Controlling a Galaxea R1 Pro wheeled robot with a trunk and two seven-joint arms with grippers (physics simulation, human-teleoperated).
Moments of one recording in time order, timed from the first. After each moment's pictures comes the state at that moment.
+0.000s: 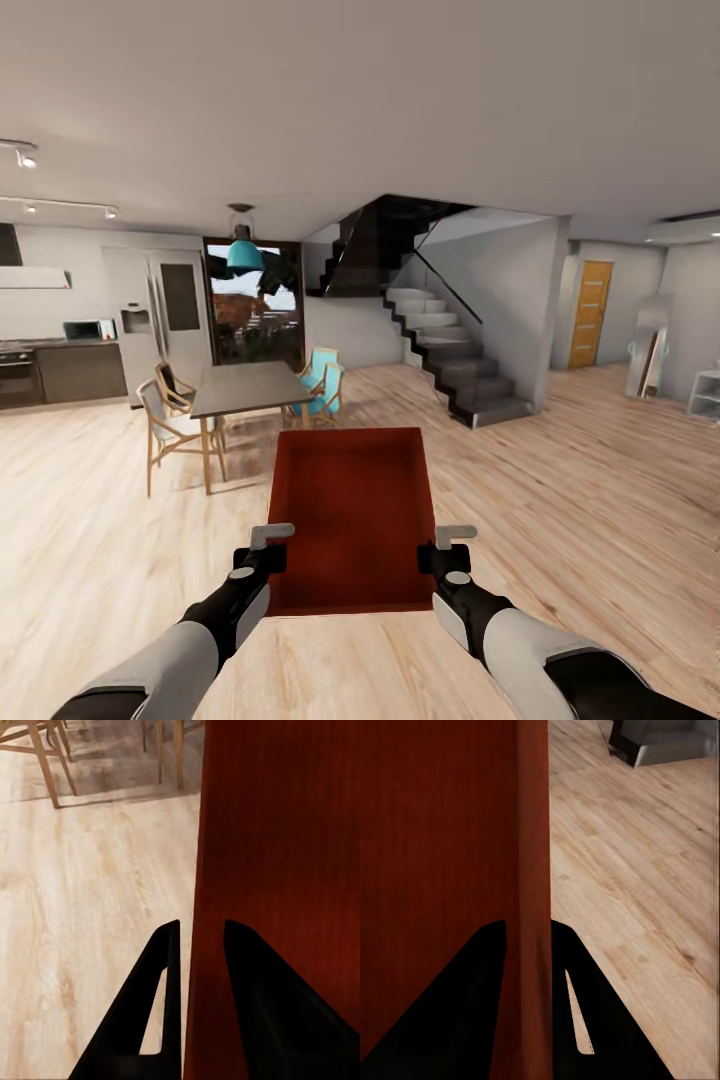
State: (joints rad) left arm -0.72 -0.11 0.05 -0.26 -0.02 -0.04 0.20; right arm -0.80 0.15 0.11 -0.06 -0.01 -0.20 -0.25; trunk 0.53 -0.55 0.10
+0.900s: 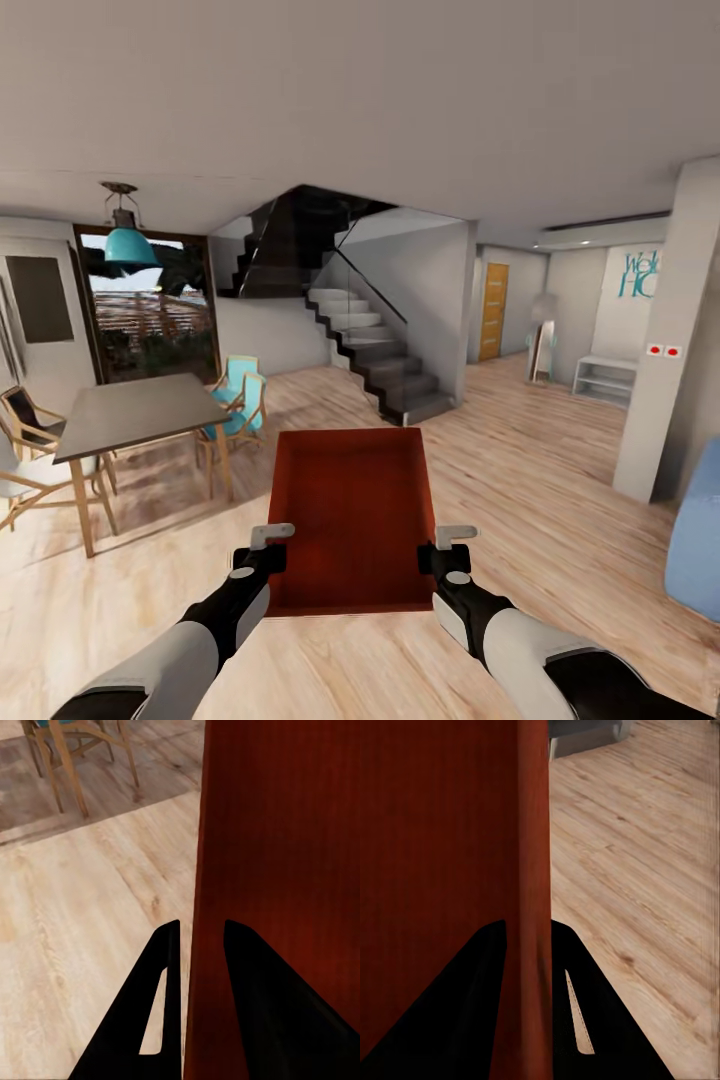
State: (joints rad) left arm -0.72 -0.11 0.05 -0.26 -0.02 -0.04 0.20; right arm -0.80 0.15 0.11 -0.06 -0.01 -0.19 -0.25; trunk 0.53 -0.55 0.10
